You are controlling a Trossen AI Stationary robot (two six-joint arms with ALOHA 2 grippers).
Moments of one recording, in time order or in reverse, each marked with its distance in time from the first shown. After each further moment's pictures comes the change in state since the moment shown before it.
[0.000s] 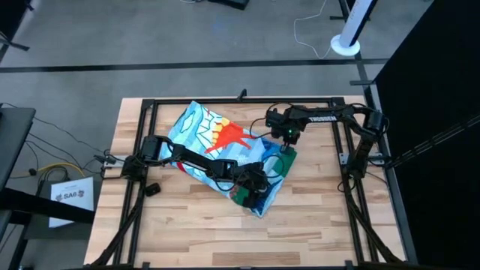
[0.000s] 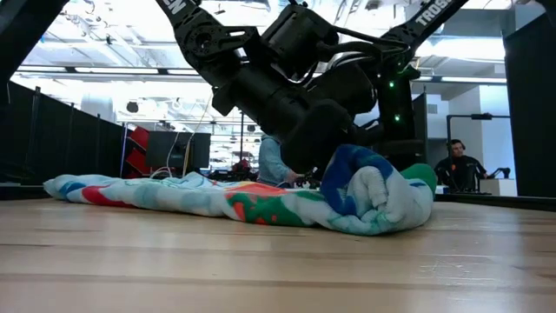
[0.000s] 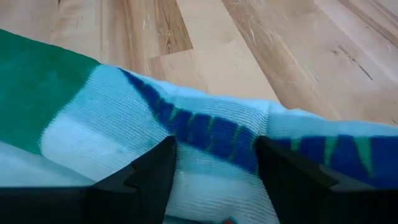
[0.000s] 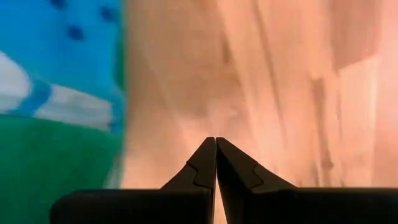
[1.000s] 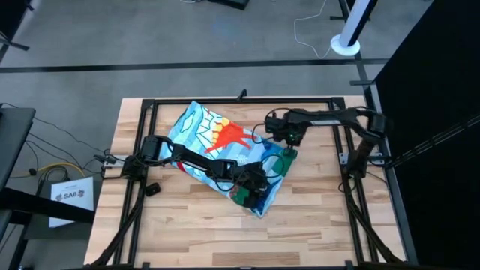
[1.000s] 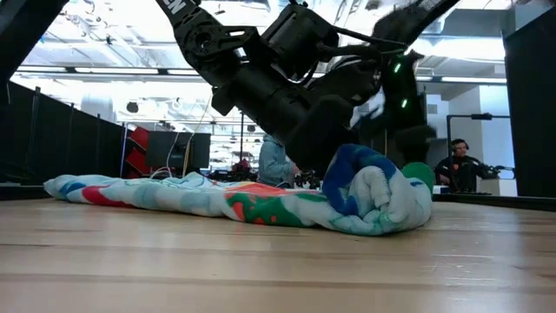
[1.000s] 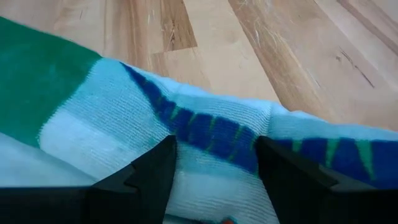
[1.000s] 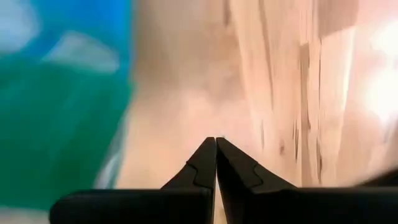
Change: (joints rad) left arm -0.002 0.000 0.000 -0.005 -0.010 -0.076; right arm 0.088 -0.034 0.038 -0.151 0.082 0.052
